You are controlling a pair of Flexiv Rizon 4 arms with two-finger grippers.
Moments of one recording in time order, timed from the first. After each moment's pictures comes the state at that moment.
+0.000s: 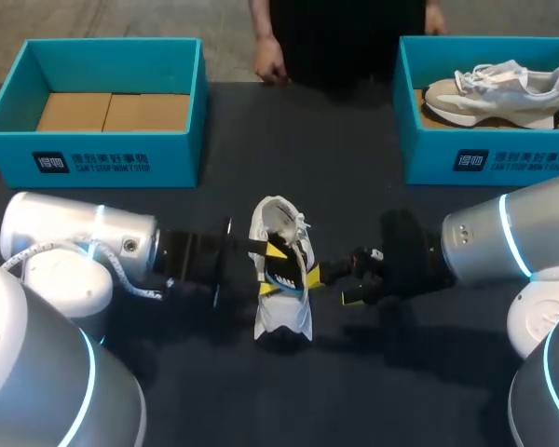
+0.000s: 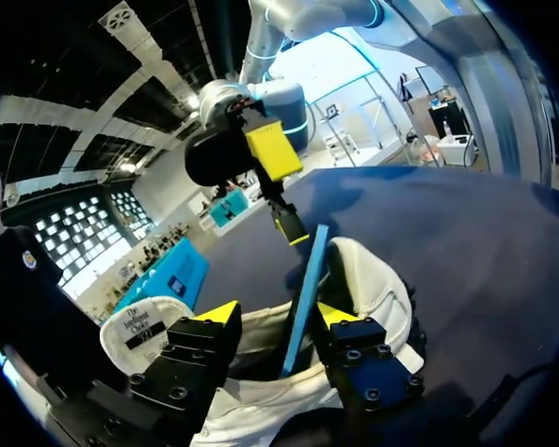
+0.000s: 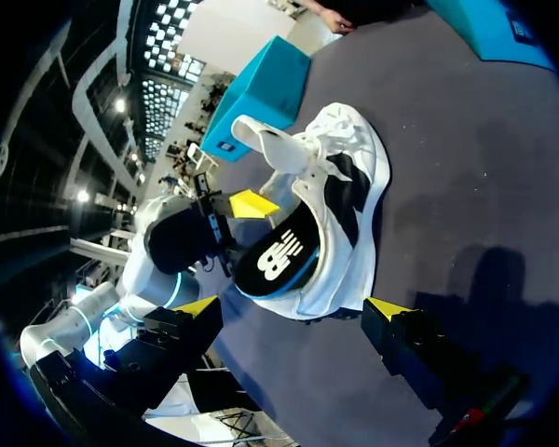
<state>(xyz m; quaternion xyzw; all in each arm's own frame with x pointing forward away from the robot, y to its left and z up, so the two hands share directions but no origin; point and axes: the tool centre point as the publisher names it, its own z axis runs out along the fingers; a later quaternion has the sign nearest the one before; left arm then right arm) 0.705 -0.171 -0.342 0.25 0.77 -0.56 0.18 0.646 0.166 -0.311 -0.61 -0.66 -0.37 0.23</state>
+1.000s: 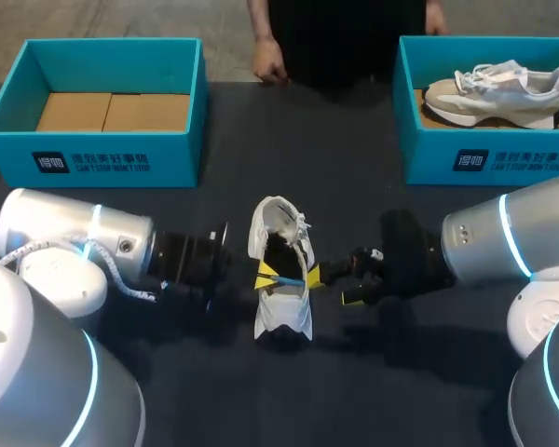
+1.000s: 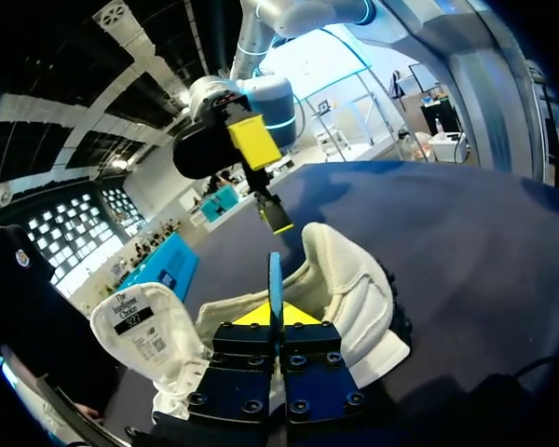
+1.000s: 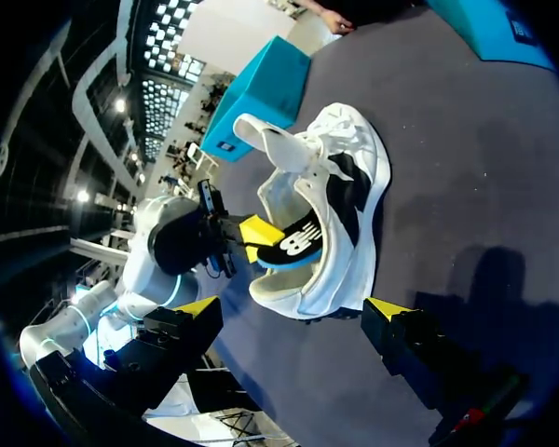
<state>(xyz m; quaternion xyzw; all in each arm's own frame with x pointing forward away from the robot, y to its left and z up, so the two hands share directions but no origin) 0.705 -0.162 -0.355 0.26 0.78 -0.55 0.16 0.646 0.166 -0.311 -0.61 -0.66 -0.37 0.23</state>
